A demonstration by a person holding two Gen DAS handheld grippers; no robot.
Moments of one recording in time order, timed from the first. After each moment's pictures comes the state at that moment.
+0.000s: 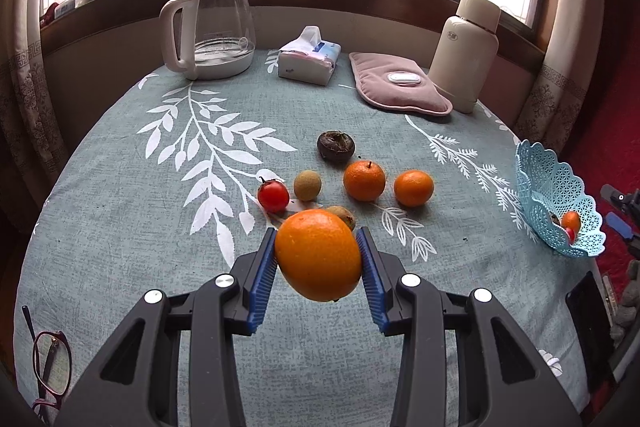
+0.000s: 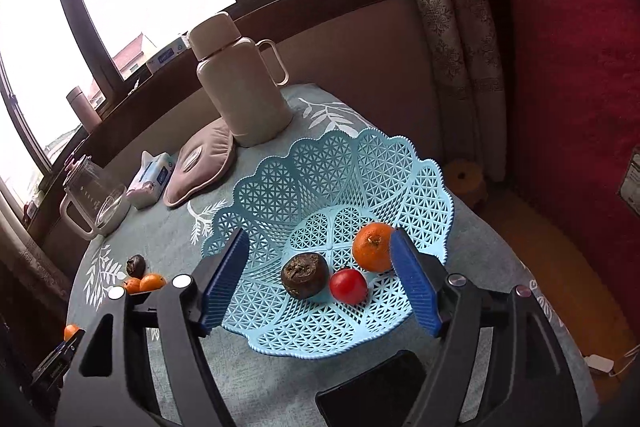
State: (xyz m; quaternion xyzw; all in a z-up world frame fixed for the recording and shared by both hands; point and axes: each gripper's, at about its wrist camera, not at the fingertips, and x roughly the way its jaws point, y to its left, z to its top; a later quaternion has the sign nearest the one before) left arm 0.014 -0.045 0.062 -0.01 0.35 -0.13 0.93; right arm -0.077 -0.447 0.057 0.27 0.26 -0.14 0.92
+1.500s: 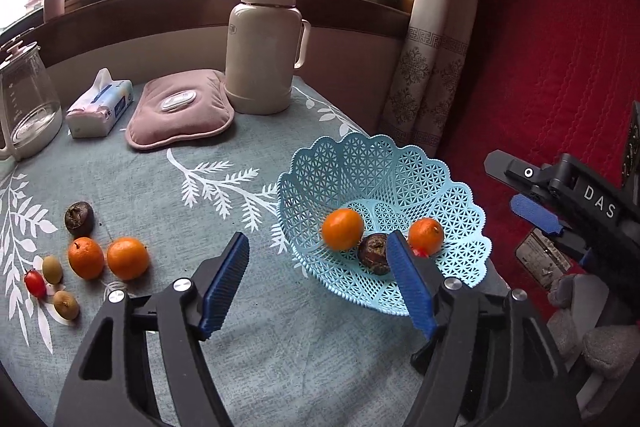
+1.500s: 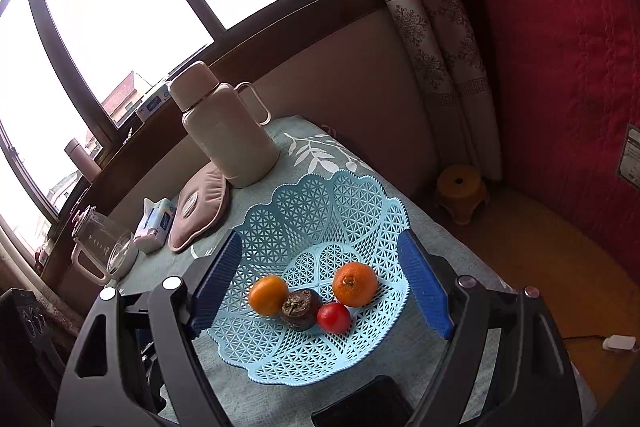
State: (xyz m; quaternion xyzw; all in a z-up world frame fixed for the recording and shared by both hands) left arm 0.006 -0.254 0.085 0.04 0.33 -0.33 0.88; right arm -0.092 -0.475 0.073 0.32 0.22 -0.15 0.91
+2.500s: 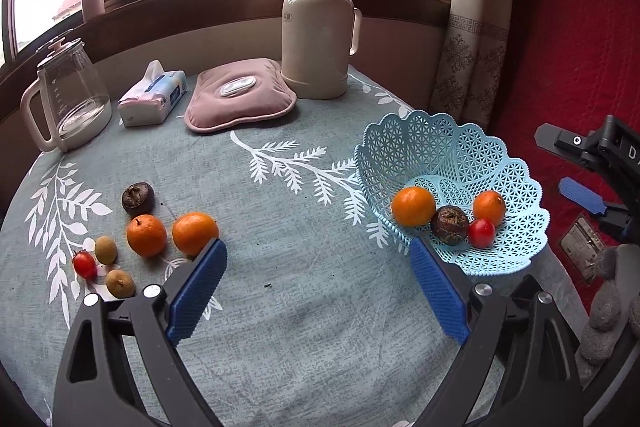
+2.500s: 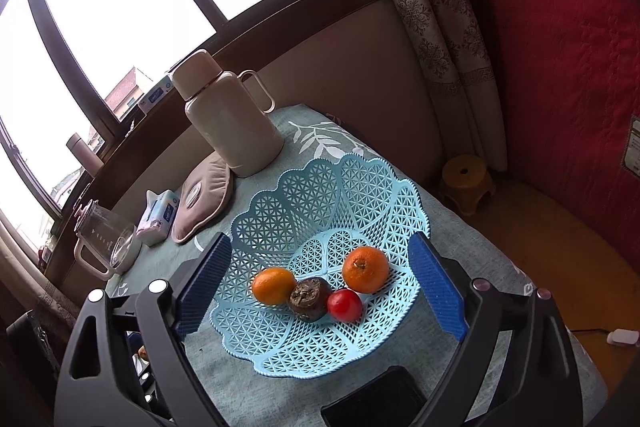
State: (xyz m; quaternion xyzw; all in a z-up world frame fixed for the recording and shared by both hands) left arm 0.005 -0.224 0.070 0.08 0.33 -0.25 0.91; right arm -0.087 -0.468 0.063 0.33 0.23 -0.14 0.90
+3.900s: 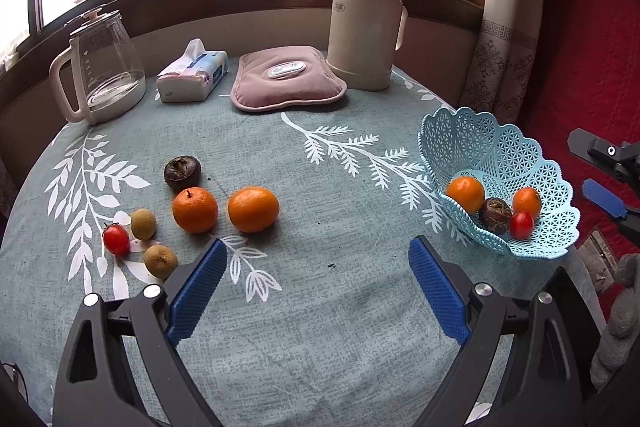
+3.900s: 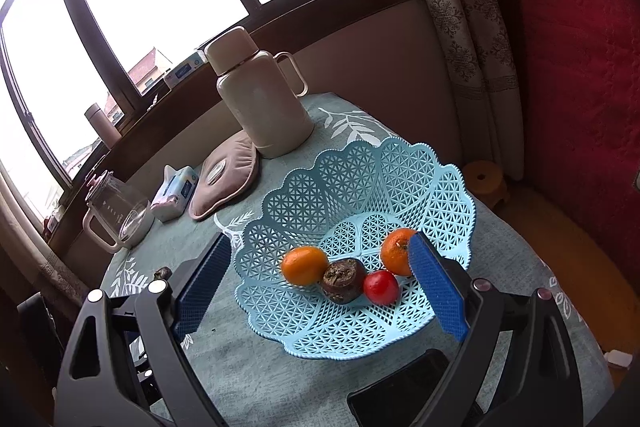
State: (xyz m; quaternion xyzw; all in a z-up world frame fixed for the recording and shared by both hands) left arm 0.016 -0.178 0.059 0.06 0.34 -0.21 0.91; right arm -0.079 -0.434 0.068 0.29 0.24 -0.11 0.92
